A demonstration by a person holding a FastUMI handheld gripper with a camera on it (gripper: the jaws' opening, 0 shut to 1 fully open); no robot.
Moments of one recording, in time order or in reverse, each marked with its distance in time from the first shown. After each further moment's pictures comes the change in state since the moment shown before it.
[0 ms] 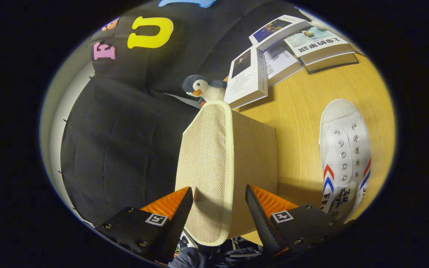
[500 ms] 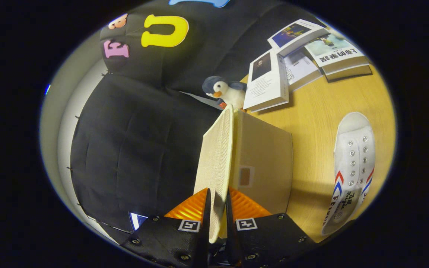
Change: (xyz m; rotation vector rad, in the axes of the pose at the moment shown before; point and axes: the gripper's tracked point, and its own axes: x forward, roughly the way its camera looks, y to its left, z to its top) arm -0.020 0.044 0.010 -0.067 0.021 0.110
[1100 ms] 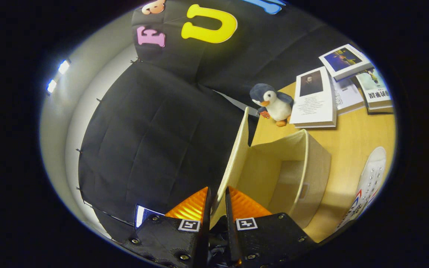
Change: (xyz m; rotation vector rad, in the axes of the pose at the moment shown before) arm 0.015 0.113 0.021 -0.168 -0.001 0.123
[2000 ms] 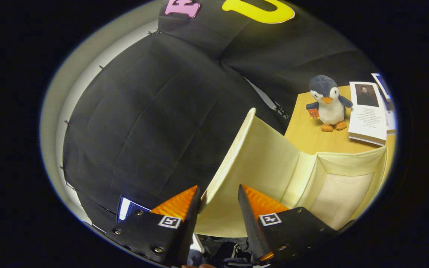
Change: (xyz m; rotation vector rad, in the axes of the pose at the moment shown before) arm 0.164 0.086 -0.026 -0.187 0.109 -0.046
